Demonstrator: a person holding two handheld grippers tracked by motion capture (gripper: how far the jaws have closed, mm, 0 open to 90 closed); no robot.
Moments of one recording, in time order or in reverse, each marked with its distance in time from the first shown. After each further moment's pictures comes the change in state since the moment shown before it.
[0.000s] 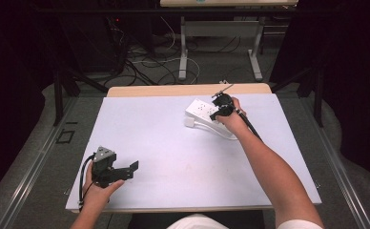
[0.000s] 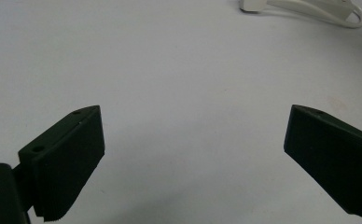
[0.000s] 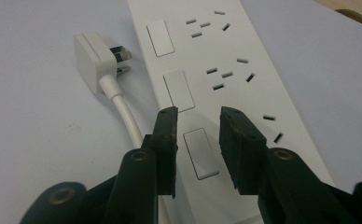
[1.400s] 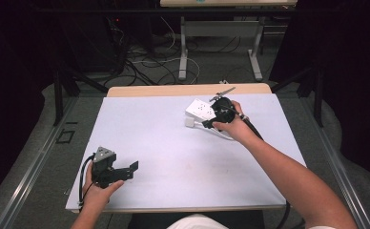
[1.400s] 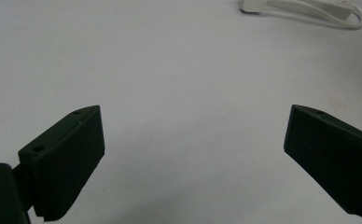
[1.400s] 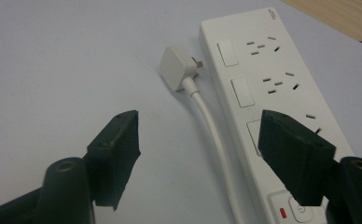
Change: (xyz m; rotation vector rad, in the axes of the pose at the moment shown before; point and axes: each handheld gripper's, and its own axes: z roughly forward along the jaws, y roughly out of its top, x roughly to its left) left arm -0.001 0.000 -0.002 0.000 0.002 -0.002; right arm 0.040 -0.011 -0.052 -0.074 0.073 -0.052
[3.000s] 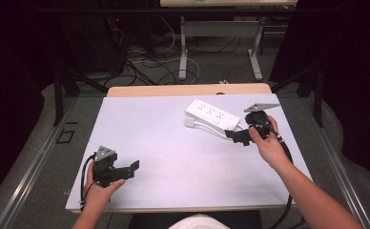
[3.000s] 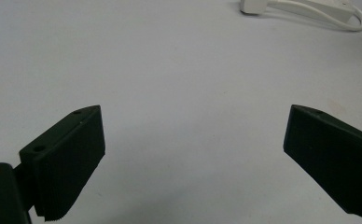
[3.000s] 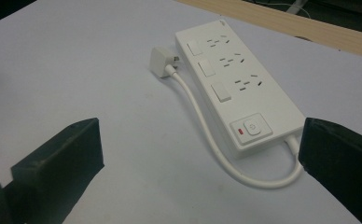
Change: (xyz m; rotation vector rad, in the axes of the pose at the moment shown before) left arm -0.001 0.001 0.002 0.001 -0.001 -0.011; right arm -0.009 -0.074 -0.087 -0.215 -0.045 0.078
